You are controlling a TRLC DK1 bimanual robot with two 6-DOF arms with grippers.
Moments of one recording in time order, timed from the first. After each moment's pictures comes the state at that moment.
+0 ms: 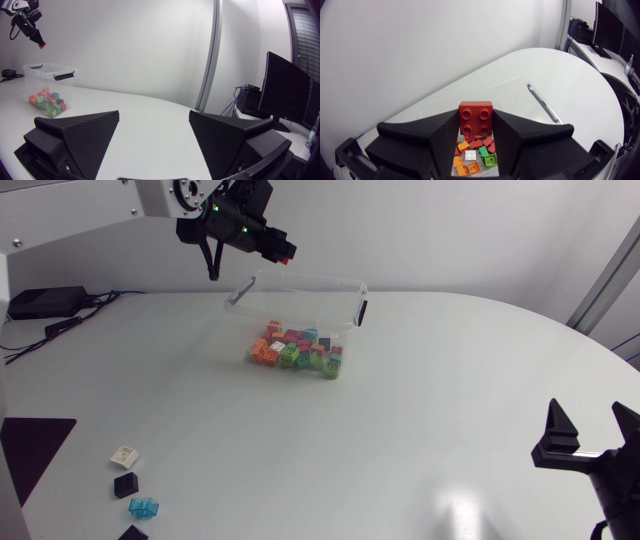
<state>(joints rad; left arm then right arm) -0.33 2.10 2.02 -0.52 0.17 0.26 -0.26 0.05 0.03 -0.01 0.00 -0.16</state>
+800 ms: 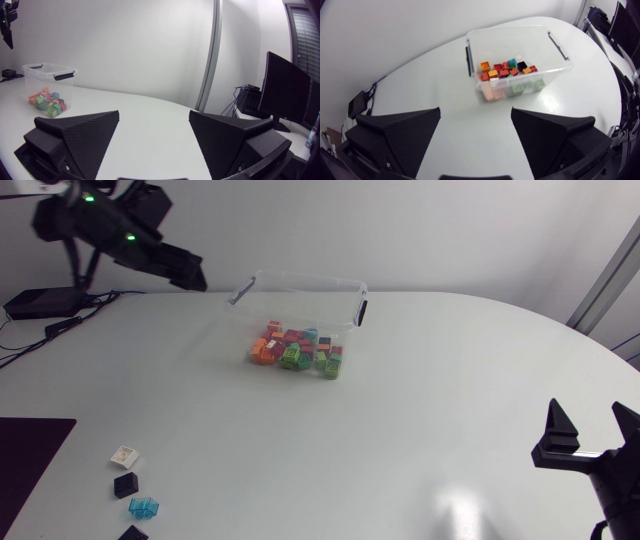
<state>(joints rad) -0.10 1.71 1.68 -0.87 0.13 0.34 -0.26 0.05 0.03 -0.01 0.00 -0.16</state>
